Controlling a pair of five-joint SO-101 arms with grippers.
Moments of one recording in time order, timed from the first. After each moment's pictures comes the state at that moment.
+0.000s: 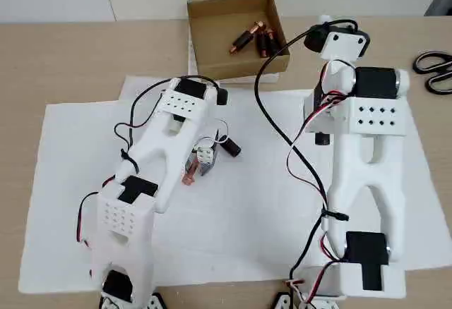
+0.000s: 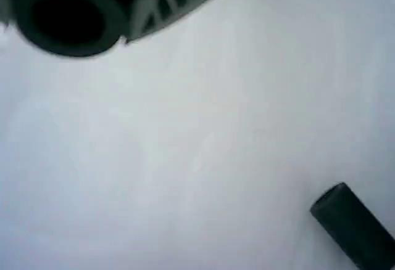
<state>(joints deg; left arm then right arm) 15.7 35.7 -18.1 98.2 14.5 -0.4 -3.2 -13.3 98.5 2.2</state>
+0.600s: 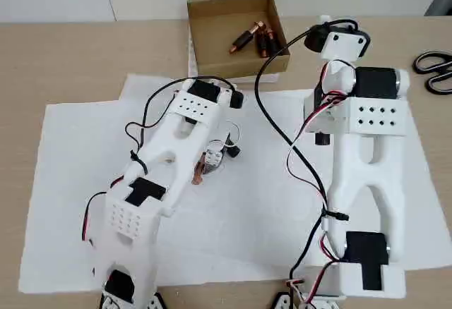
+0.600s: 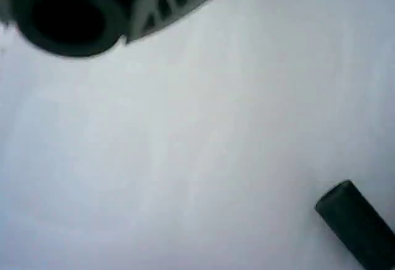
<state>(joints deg) 19.6 34.2 -19.9 98.8 8.9 -0.4 -3.2 -13.3 98.5 2.2</state>
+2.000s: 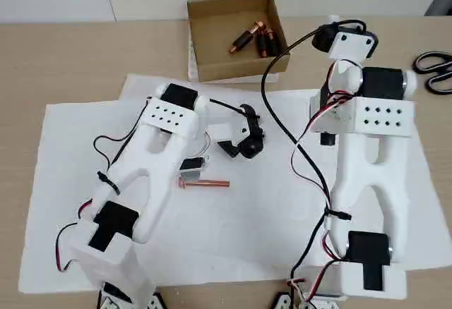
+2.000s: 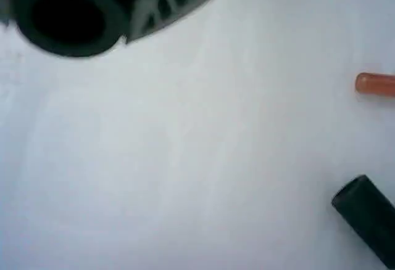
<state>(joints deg) 17.4 13.6 -1.3 97.5 -52.6 1.5 -3.2 -13.3 98.5 2.4</state>
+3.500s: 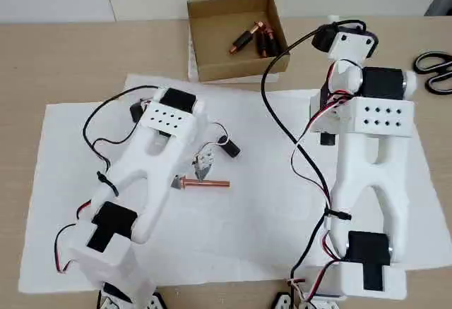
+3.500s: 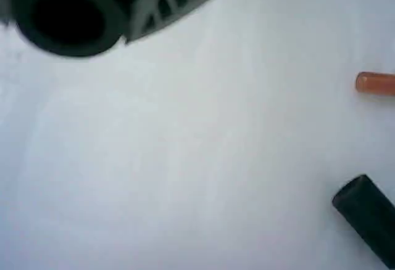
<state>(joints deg) 17.3 13.0 3.2 99.0 55.7 1.5 -3.2 -13.3 98.5 2.4</state>
